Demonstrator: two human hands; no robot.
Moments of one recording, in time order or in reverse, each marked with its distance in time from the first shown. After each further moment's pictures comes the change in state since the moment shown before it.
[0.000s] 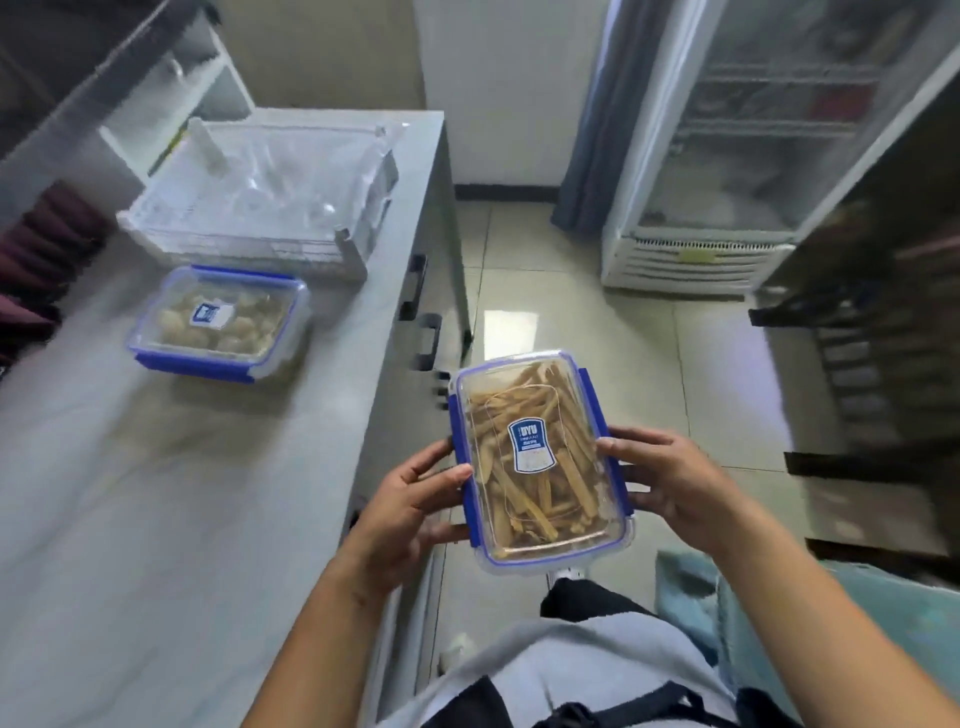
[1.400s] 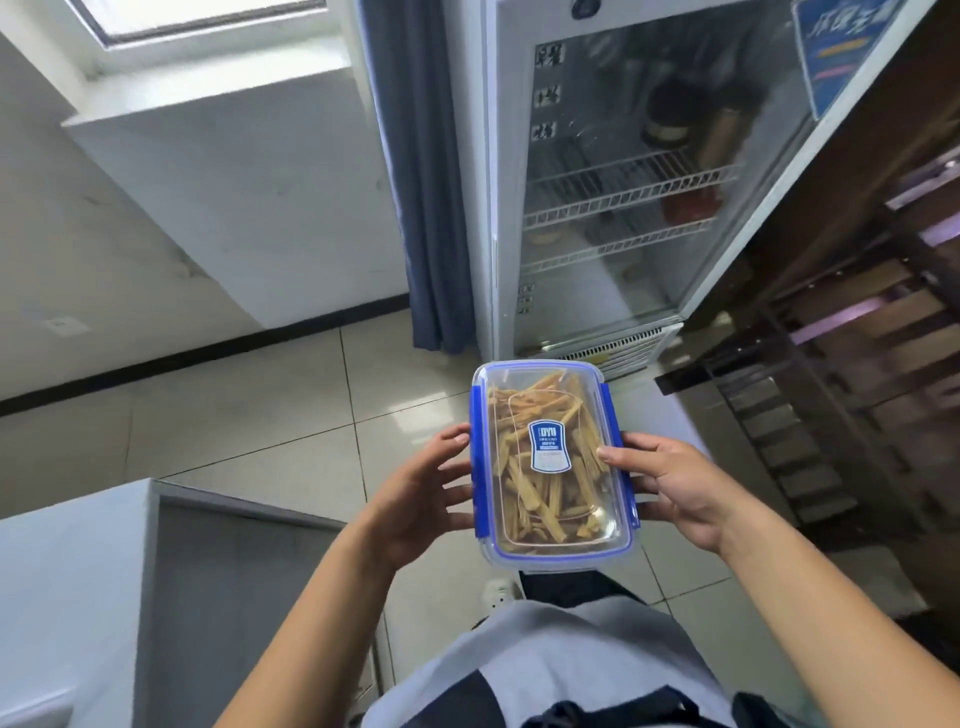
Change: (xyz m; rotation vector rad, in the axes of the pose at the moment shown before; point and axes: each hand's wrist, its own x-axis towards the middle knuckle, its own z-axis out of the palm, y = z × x) left_hand 0.553 0.328 0.289 0.225 -0.436 -0.247; right_hand 0.366 -0.350 -0.291 0.162 0.343 0.077
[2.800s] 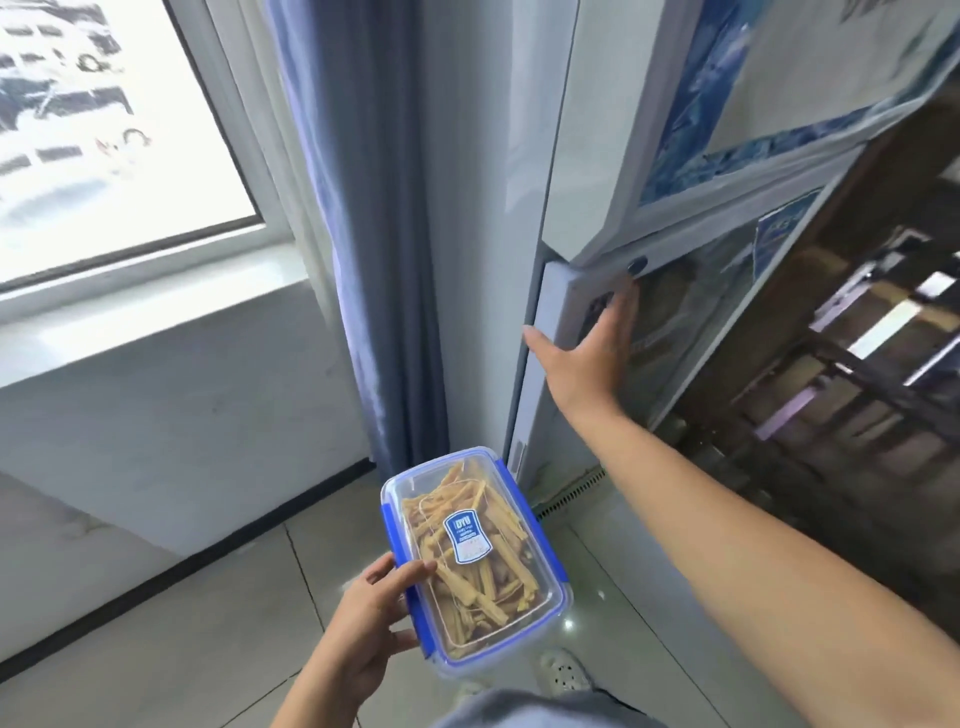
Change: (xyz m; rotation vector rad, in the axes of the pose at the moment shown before) left_hand 0.112 0.232 -0.156 0.202 0.095 -0.028; right_hand 0.215 -0.315 0.148 -0.223 1.068 -0.899
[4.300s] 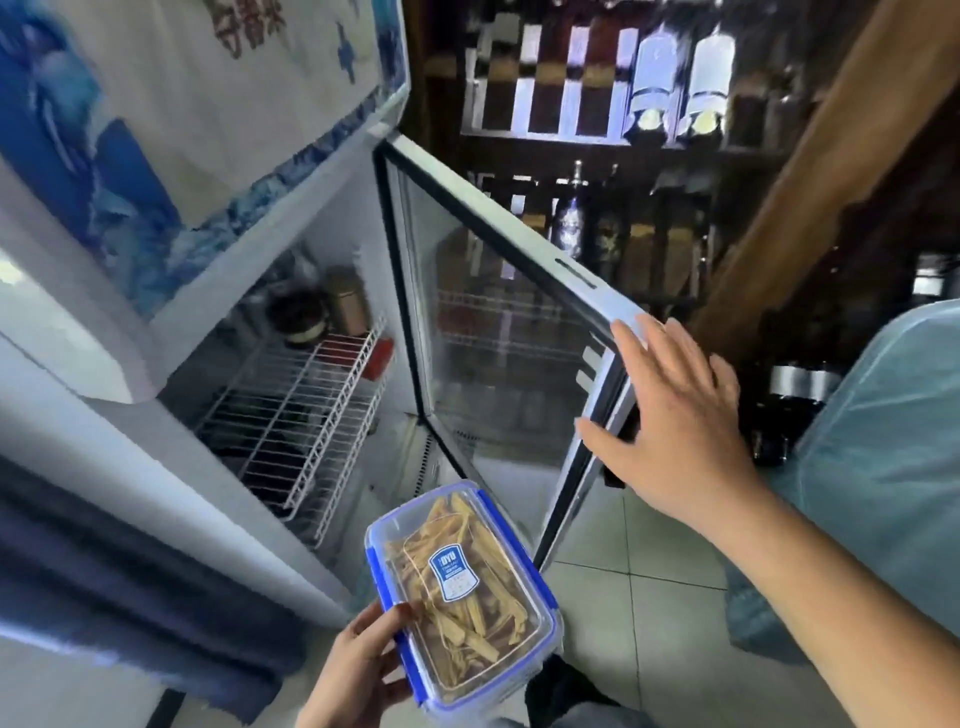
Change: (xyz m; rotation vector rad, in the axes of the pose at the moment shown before) left_hand 0.068 0.004 0.148 0.476 -0.497 -0.234; right_hand -0.103 0.016 -0.305 -1.011 0.144 0.271
